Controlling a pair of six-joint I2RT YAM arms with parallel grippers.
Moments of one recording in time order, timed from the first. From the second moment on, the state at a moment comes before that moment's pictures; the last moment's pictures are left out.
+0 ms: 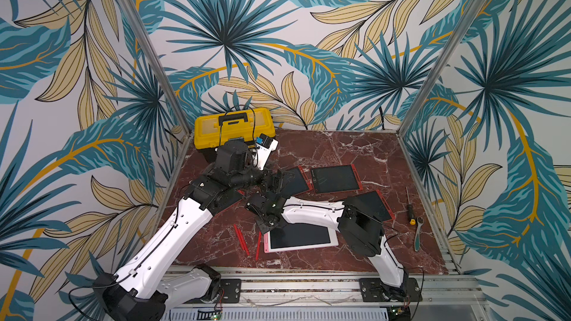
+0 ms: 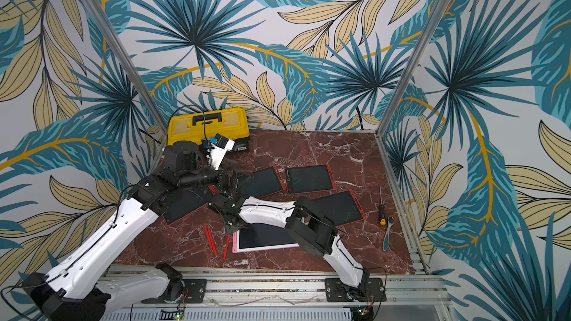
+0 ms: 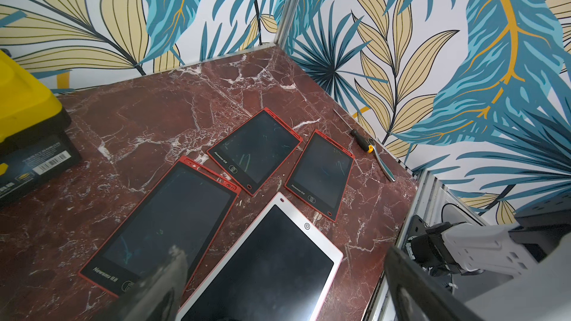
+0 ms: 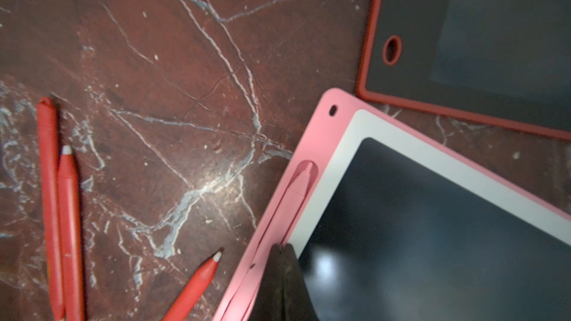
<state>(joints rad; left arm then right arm) -0.50 1.14 1.23 -0.54 0.44 -0.19 1.09 2.19 1.67 -0.72 0.17 0.54</state>
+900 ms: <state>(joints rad) -0.50 1.14 1.23 -0.54 0.43 -0.19 1.05 2.19 1.67 -0.69 0.10 0.53</state>
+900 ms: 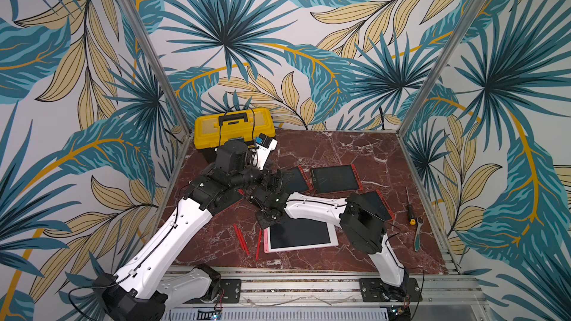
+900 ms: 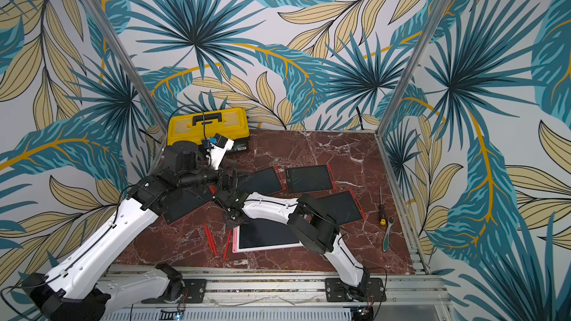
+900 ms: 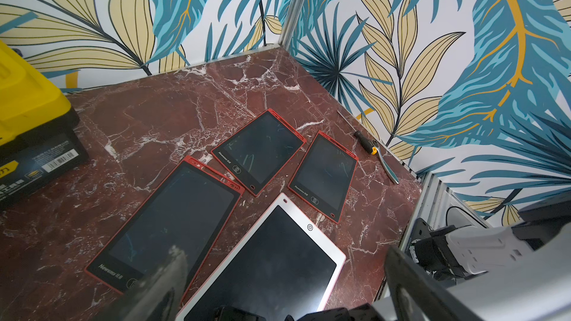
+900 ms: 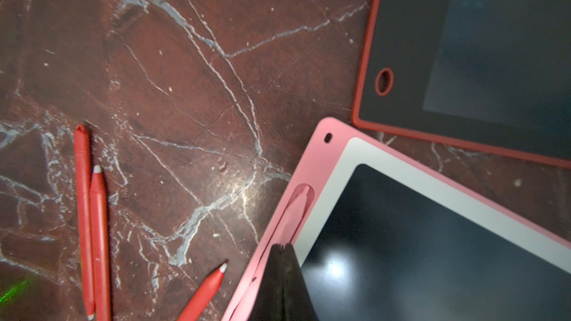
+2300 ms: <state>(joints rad) -0.51 1.14 1.23 -0.57 0.39 -0.19 1.07 2.06 1.46 -0.55 0.06 0.53</state>
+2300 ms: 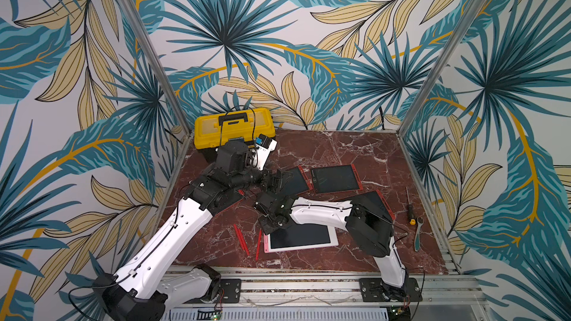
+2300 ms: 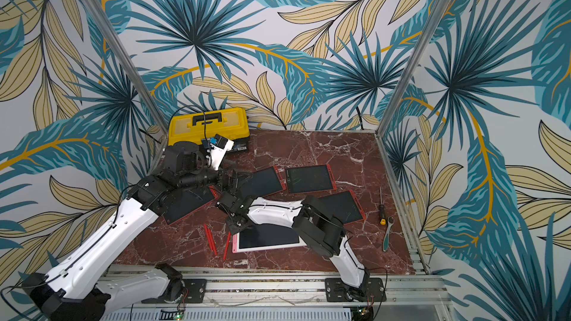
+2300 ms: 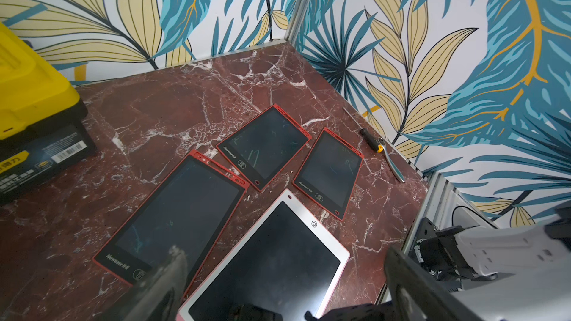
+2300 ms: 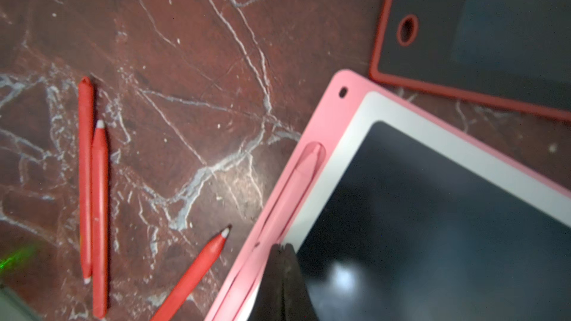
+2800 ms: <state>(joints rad) -0.51 1.04 1.19 -0.82 0.25 -0.33 1.08 1.58 0.89 -0.18 0.00 0.67</state>
